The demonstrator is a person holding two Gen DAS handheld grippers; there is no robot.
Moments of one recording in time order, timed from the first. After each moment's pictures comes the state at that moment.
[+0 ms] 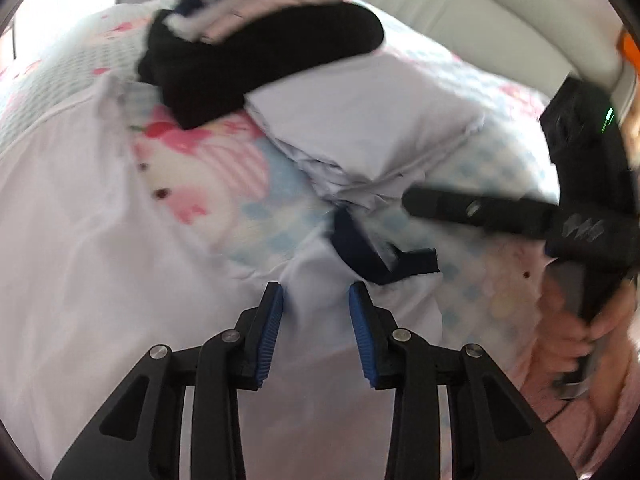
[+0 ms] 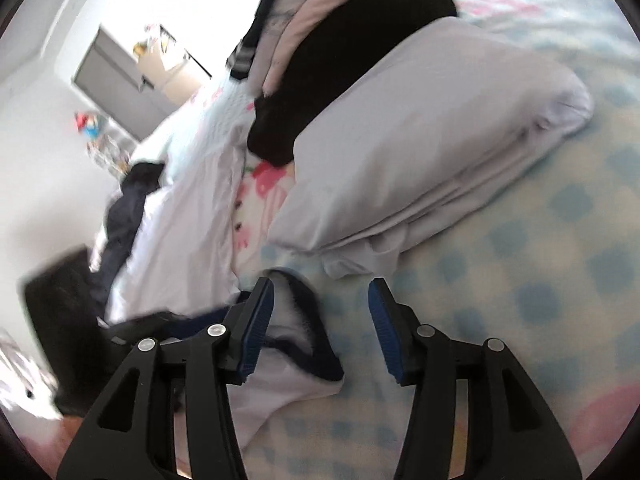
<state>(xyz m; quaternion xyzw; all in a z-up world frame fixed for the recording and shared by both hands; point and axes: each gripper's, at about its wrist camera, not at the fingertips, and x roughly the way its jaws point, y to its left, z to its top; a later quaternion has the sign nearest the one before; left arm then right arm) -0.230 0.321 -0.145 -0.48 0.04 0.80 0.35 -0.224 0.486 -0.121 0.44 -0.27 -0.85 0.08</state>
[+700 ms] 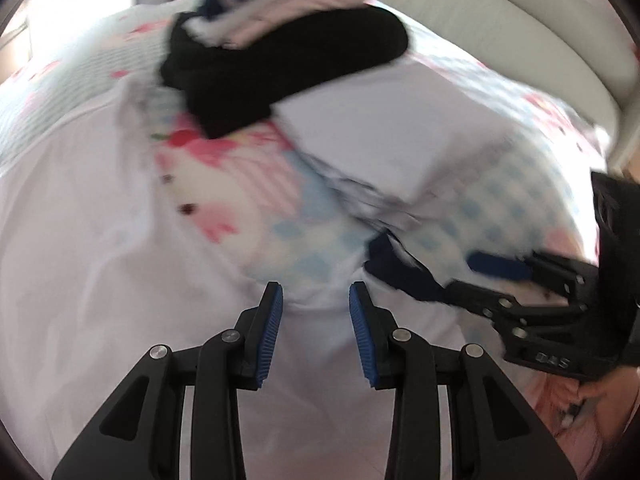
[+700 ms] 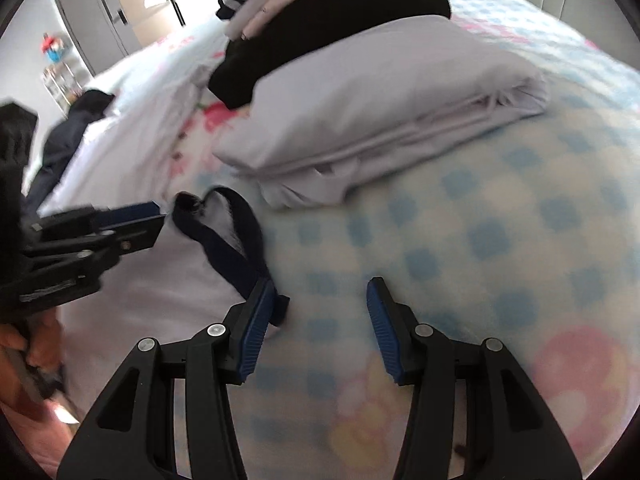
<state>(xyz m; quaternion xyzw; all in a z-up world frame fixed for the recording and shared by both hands) -0.238 0.317 -0.142 -0.48 0.06 0.81 0.34 -0.202 0.456 -0.141 0.50 -0.07 -0.87 -0.02</state>
